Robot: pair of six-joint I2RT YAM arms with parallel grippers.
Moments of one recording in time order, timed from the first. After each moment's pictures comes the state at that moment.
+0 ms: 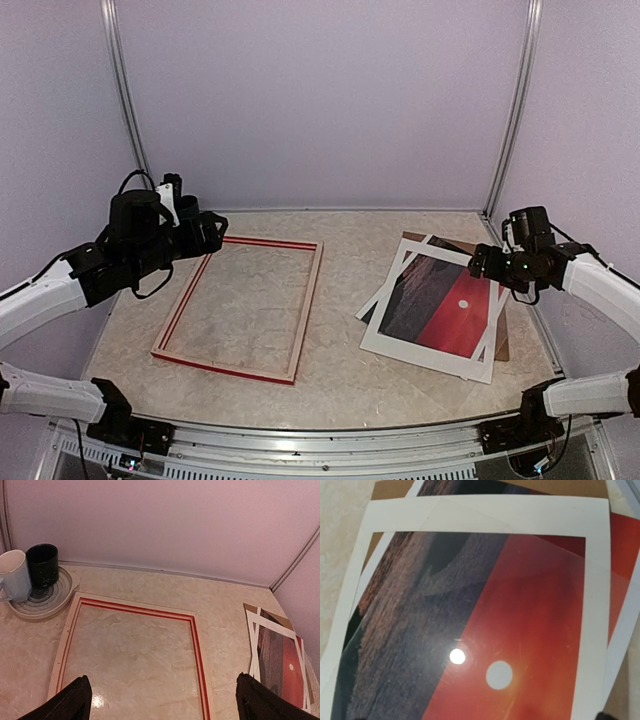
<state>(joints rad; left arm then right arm) -0.54 1.01 0.83 -0.17 -0.25 -0.42 0.19 1.12 0.82 -0.50 0.09 0.45</state>
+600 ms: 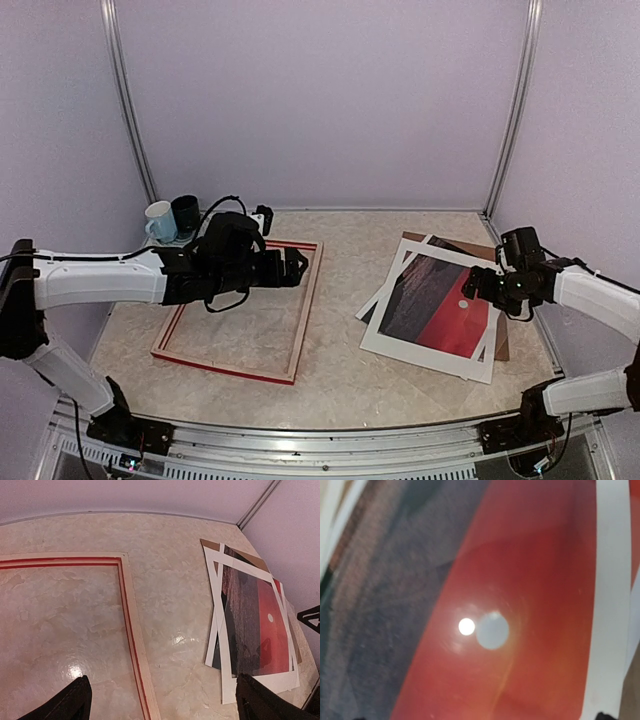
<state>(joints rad) -0.85 1.47 0.98 -0.03 -0.24 -0.54 0.19 1.14 0.70 -0.45 0.03 0.51</state>
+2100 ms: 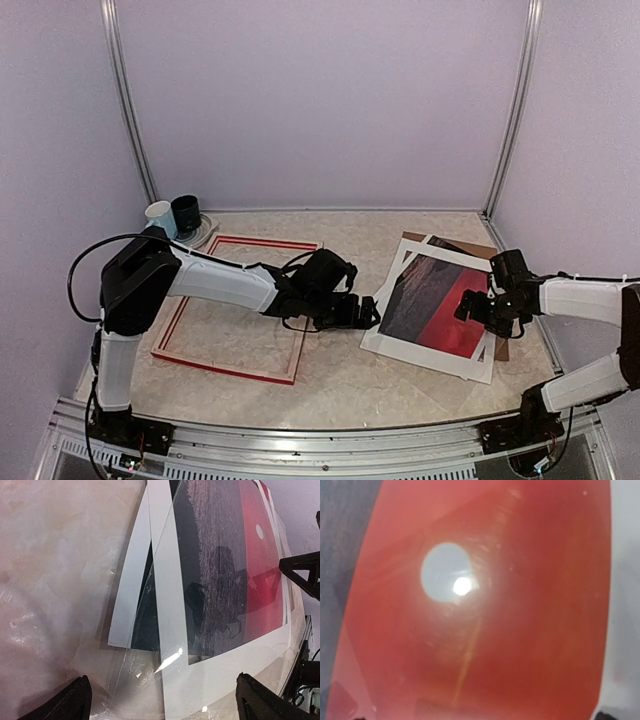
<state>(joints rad) -0.99 2.13 1.40 -0.04 0.12 -0.71 0.19 1.27 0.56 -0.33 -0.02 0.57</state>
